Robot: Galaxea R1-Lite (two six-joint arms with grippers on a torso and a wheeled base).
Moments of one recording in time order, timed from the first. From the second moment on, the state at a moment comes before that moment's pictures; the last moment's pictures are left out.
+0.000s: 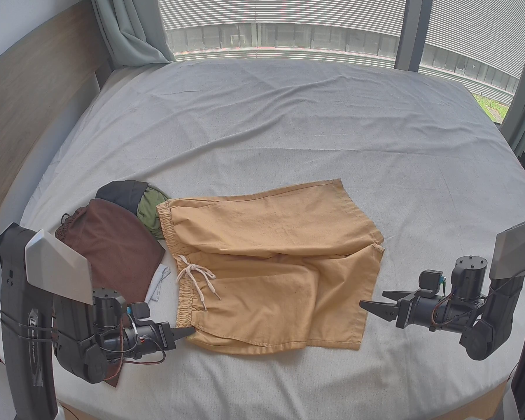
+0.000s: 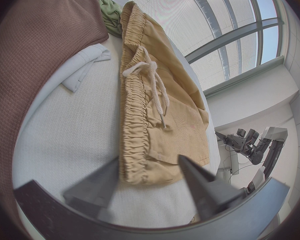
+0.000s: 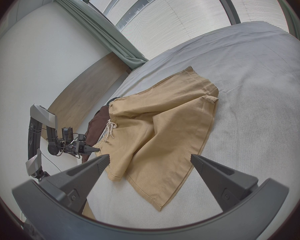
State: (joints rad) left arm -0.17 2.45 -0.29 -1.55 -0.59 -0.47; right arm 0.20 2.21 -0.25 -1.54 0.55 0.26
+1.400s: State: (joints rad) left arm -0.17 2.45 -0.28 -1.55 -0.59 -0.46; right arm 0.27 2.44 -0.23 -1.55 0.58 0.28
